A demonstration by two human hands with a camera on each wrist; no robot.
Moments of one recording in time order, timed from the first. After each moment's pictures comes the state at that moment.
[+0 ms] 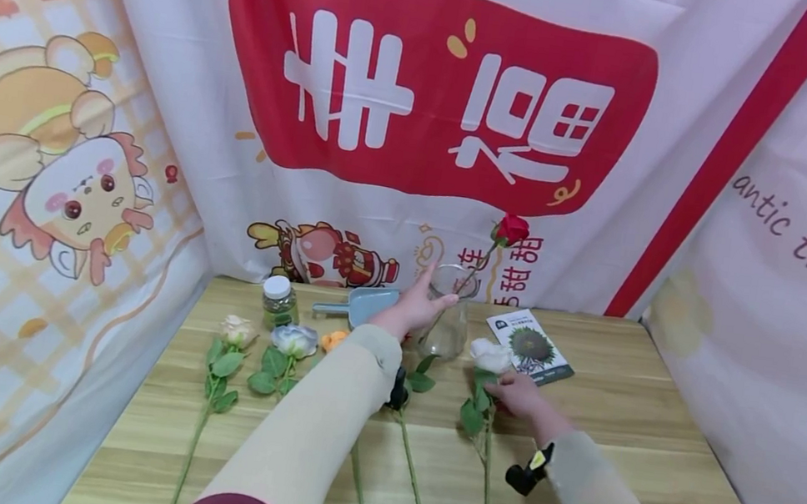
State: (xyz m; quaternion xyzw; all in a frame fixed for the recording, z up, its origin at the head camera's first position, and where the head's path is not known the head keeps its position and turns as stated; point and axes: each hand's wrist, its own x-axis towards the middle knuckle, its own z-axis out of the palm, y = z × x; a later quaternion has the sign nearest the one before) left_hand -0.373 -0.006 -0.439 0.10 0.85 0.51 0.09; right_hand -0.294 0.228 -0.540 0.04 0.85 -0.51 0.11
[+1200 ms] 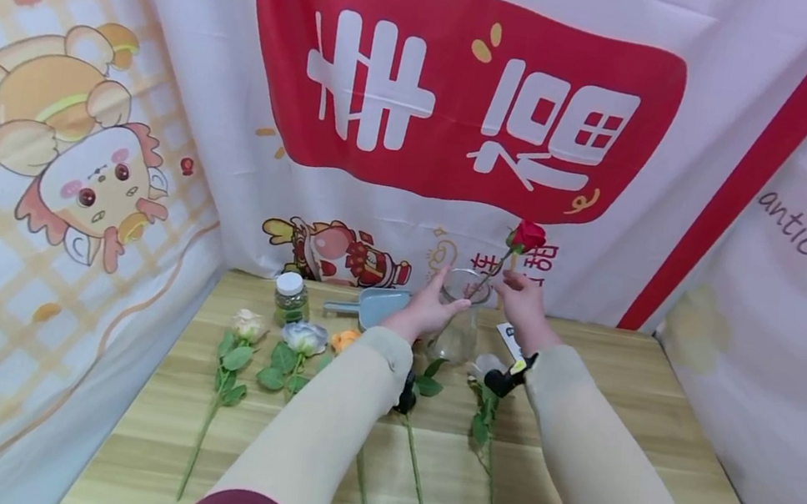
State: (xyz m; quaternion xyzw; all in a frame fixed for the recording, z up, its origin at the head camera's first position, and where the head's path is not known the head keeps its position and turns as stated) left_hand -0.379 -0.006 -0.448 0.07 0.86 0.49 0.09; right_hand -0.385 0.176 -0.423 0.06 0.80 -0.59 -0.05
